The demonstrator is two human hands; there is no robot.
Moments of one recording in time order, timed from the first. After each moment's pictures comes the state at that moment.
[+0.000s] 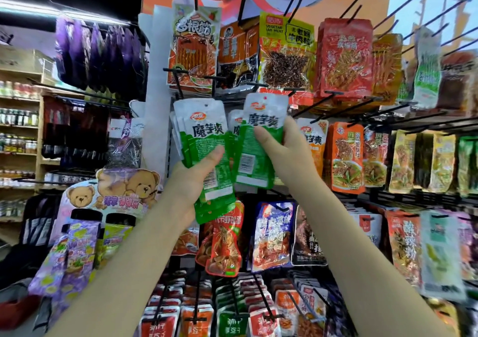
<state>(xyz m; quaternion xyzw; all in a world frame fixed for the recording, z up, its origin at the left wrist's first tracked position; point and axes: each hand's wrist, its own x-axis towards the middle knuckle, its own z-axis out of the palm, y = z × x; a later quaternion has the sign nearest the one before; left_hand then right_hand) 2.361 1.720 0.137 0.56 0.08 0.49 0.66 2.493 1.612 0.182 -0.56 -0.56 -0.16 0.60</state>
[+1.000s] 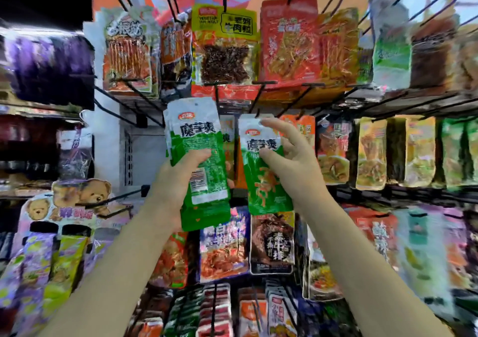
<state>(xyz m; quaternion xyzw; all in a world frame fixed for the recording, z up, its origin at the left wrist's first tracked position) 2.454 1.651 0.149 0.57 0.14 0.52 0.62 2.623 1.548 0.162 -0.44 -0.59 -0.07 0.68</state>
